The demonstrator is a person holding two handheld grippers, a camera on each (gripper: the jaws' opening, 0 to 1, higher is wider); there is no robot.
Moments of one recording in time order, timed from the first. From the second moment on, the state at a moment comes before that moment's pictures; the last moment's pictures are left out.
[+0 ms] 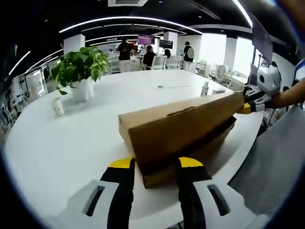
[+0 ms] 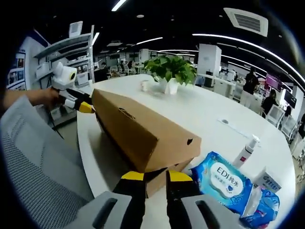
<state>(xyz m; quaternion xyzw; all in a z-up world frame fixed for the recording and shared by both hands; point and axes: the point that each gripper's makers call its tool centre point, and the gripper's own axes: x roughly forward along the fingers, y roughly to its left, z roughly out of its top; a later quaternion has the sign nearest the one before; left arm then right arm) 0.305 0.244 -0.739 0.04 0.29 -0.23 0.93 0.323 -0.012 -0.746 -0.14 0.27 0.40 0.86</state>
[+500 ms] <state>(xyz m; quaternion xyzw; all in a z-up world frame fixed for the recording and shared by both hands) 0.297 0.248 -0.752 0.06 0.31 -0.22 0.92 0.310 -0.007 -0.759 -0.16 0.28 0.43 0.84</state>
